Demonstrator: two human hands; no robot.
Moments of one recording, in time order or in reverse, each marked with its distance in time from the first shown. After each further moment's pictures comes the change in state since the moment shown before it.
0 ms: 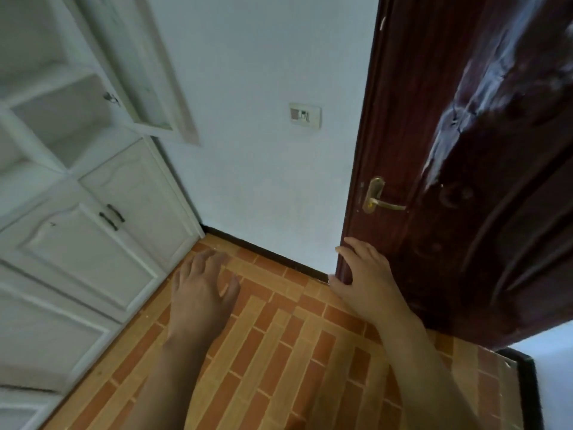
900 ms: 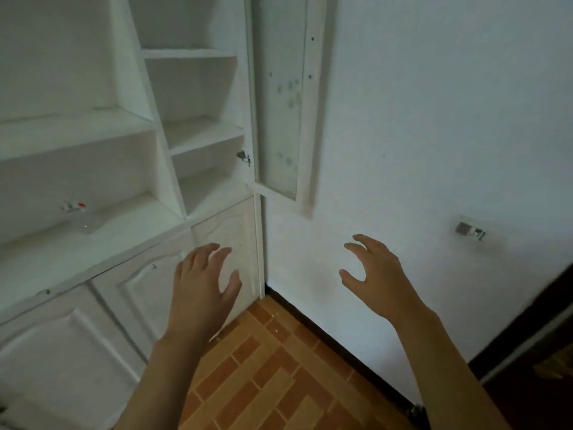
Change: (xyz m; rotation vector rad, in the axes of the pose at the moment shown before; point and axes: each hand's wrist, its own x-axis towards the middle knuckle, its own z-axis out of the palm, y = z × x) left_hand 0.223 -0.346 -0.122 -0.003 0.293 -0.160; right_hand 0.313 -0.355 0.061 -0.020 0.124 -0.394
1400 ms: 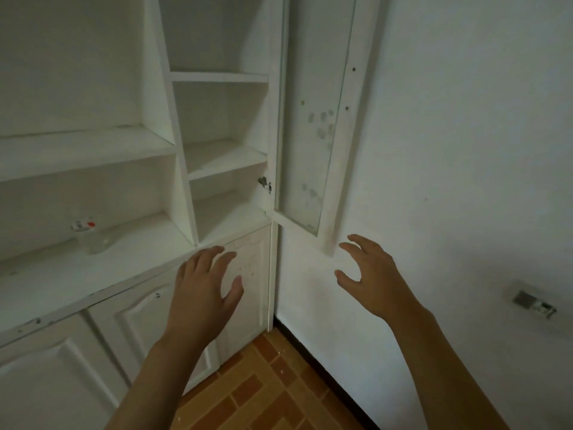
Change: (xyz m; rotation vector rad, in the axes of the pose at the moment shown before) left_hand 0.111 -0.040 0.022 0.018 0.063 0.014; right_hand 0.162 -0.016 0.026 0.006 0.026 -0.152
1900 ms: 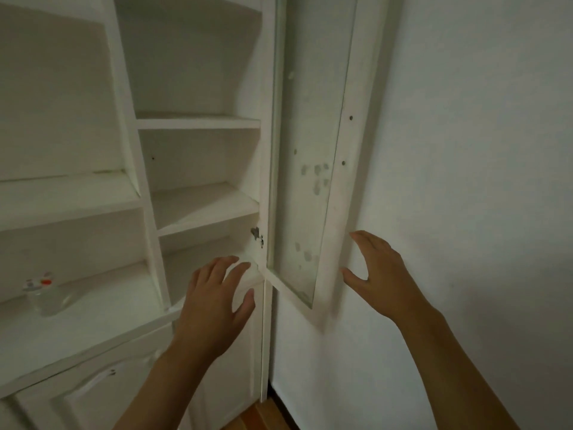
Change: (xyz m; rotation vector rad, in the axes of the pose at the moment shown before) left_hand 0.194 0.052 0.092 0.031 0.082 0.034; right_hand 0.224 0.115 -0.022 0.033 0.084 -0.110
